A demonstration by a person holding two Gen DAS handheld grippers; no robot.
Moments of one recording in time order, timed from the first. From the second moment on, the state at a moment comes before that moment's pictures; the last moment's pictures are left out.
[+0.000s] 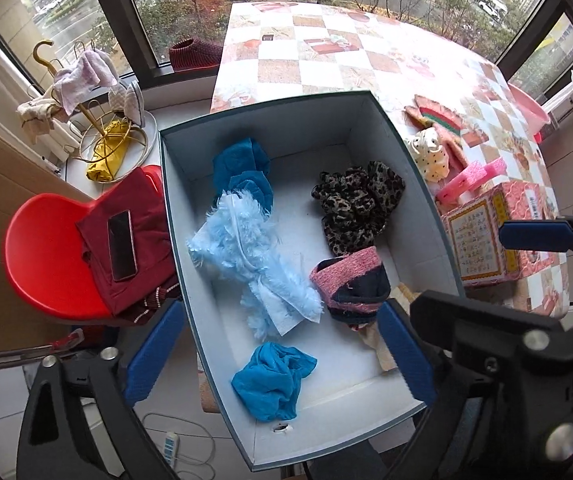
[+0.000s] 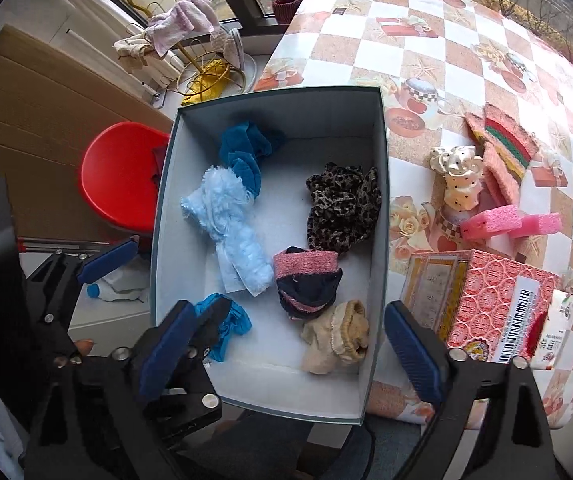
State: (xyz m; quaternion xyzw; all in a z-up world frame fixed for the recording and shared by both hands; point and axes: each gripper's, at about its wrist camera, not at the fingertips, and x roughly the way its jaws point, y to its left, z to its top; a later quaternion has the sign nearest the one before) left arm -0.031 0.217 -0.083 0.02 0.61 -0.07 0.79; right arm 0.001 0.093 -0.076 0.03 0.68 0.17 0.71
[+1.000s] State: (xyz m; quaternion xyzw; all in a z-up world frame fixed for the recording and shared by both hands) left arm 0.001 0.165 -0.072 -0.01 0.65 -0.08 0.76; right arm 0.076 -0.151 -0.131 0.18 0.70 -0.05 0.69
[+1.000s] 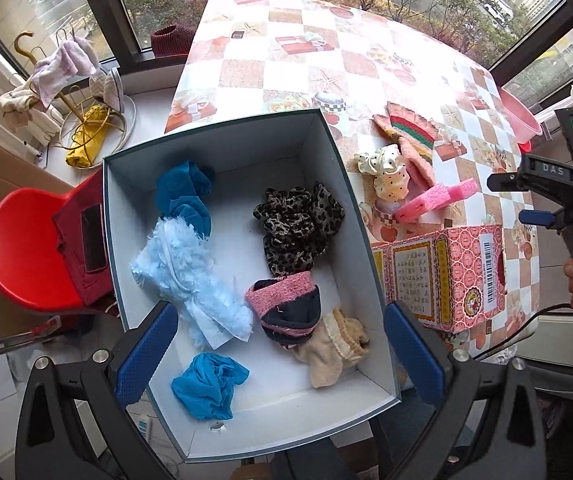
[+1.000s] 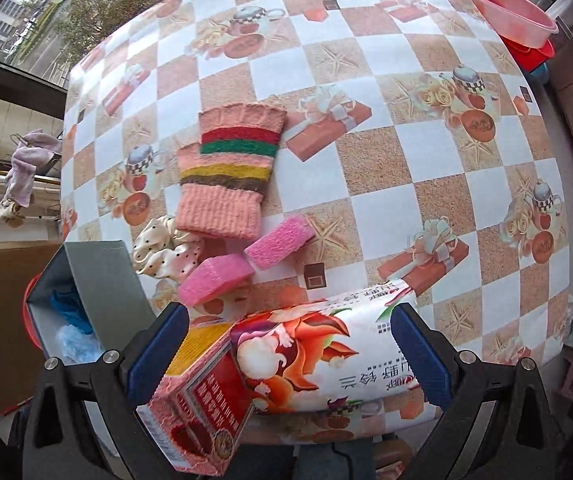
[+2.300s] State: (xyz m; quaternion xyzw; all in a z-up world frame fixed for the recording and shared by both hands) left arm 0.133 -0.021 -0.097 0.06 0.69 -0.09 0.71; right arm 0.108 -0.238 -0.230 0.22 0.75 -0.04 0.62
